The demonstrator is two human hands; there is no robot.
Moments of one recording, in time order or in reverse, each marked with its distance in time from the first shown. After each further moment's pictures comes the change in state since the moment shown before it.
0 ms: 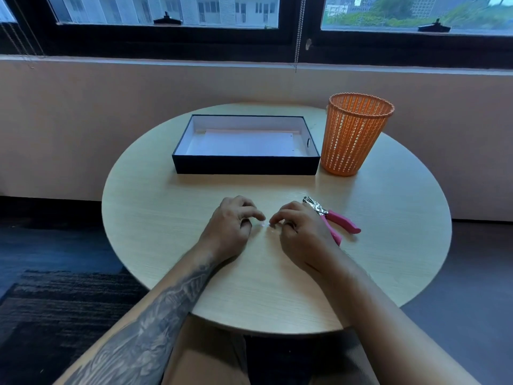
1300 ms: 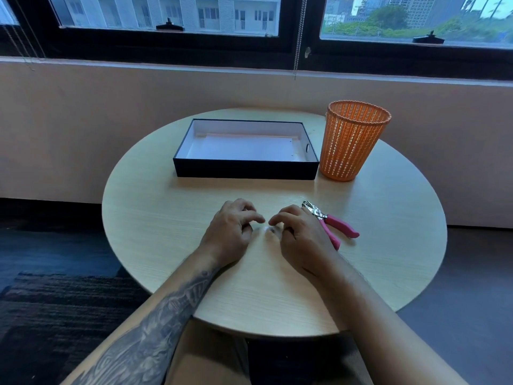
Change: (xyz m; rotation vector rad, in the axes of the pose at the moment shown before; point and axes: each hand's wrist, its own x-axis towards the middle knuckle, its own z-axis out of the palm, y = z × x) left_hand -0.004 0.005 -0.003 0.023 0.008 0.027; right_hand -0.002 0.000 0.000 -0.096 -0.011 -0.038
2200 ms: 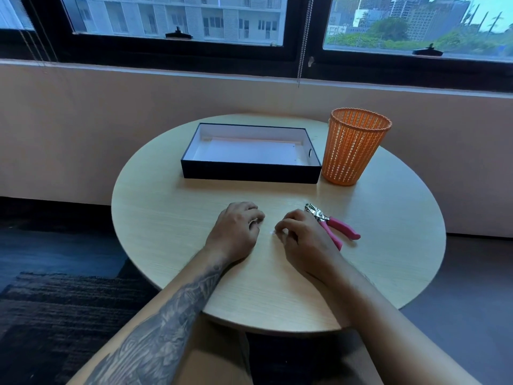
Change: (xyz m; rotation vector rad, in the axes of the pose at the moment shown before) left_hand 0.002 0.002 0.004 0.120 0.005 -0.065; right_hand -0.010 -0.004 -0.006 -0.013 -0.046 -0.048
